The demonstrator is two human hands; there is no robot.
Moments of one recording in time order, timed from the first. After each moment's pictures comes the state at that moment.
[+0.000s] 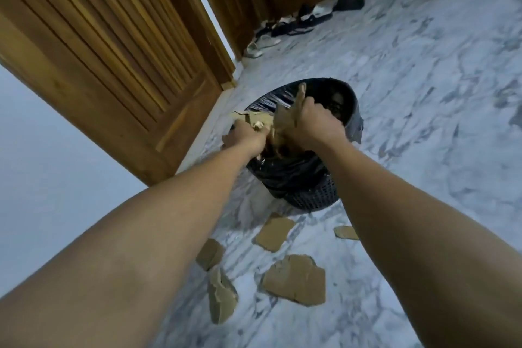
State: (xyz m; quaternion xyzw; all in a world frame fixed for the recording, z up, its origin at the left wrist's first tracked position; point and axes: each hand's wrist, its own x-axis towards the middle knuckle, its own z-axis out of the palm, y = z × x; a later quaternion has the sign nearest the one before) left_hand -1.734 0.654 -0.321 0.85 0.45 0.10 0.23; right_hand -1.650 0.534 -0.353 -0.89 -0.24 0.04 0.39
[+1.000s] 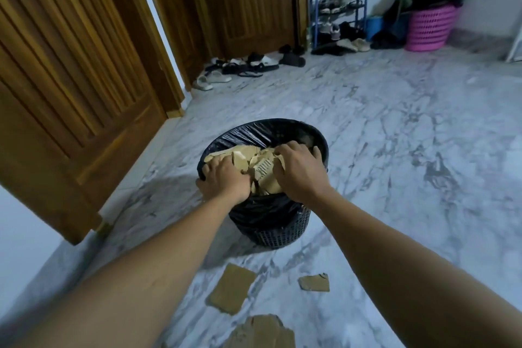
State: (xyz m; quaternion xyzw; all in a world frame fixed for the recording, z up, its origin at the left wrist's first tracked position) left_hand -1.701 0.681 -0.350 0.92 0.36 0.10 0.10; right_hand -1.648 0.528 -0.353 -0.91 -0.29 -0.12 0.27
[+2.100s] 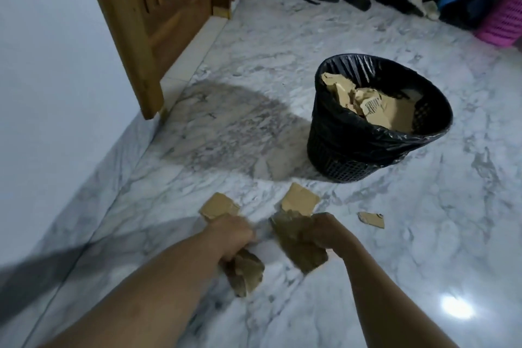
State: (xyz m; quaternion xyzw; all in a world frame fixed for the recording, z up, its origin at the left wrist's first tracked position) left_hand -1.982 0.826 -0.524 0.96 -0.12 -0.24 -0.03; right_hand -1.832 0.613 -0.545 -0.92 -0.09 0.37 0.10
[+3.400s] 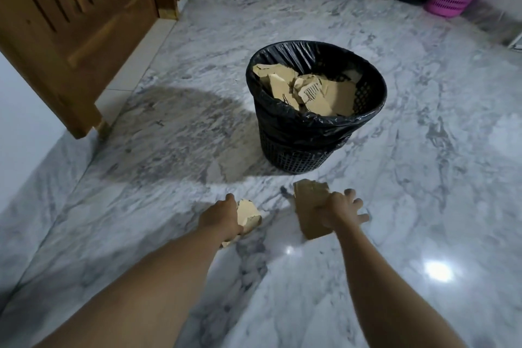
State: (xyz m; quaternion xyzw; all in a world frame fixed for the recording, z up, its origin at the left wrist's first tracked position) left_hand -1.887 0.757 -0.542 0.94 0.22 -0.20 0.19; right_hand -1.776 0.526 -0.521 -0.97 0.09 0.20 0.09
